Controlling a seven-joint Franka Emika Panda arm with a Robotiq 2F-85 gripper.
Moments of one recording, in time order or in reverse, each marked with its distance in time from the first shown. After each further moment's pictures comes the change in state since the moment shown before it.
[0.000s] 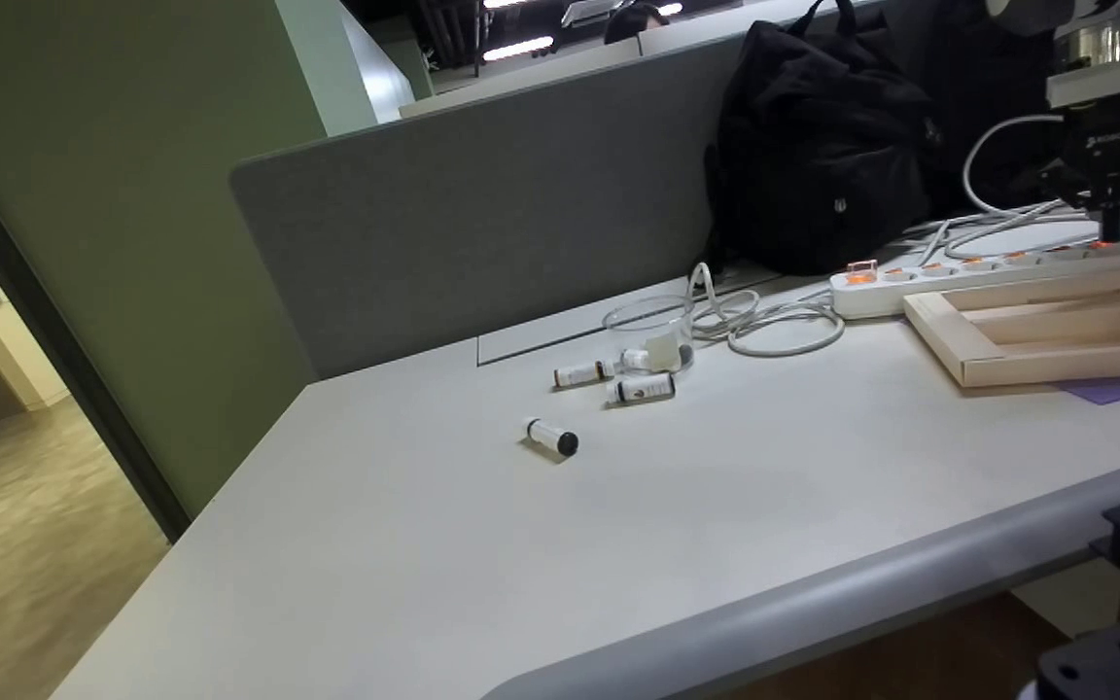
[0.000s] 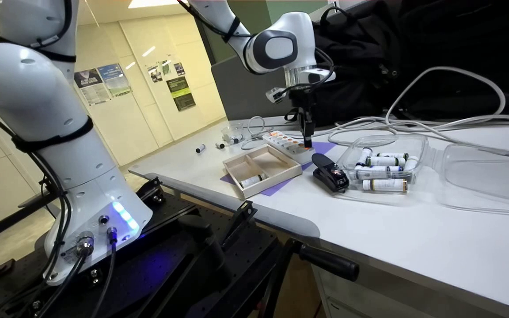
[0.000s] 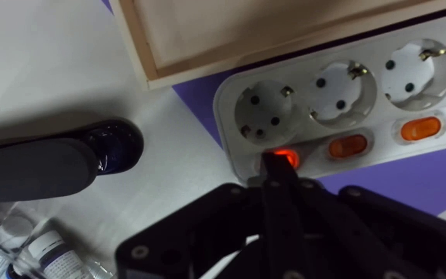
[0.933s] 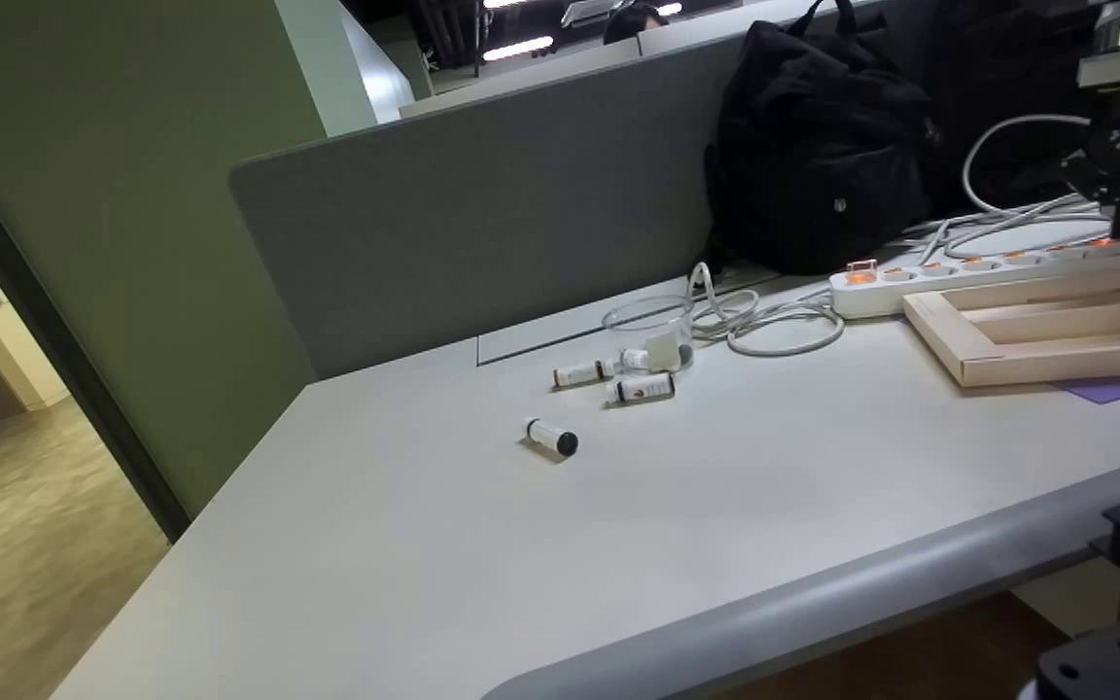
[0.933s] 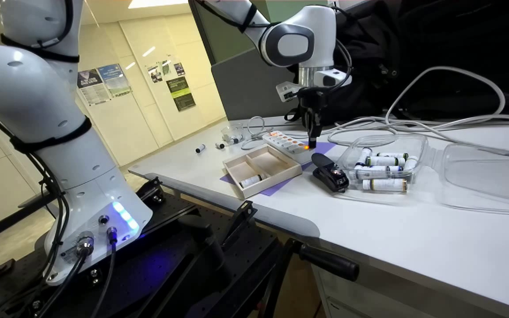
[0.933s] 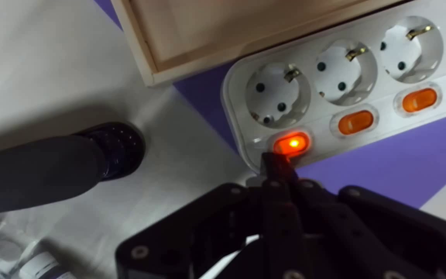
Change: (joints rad) arm -0.121 0.044 0.044 0.095 0.145 -0.126 -0.131
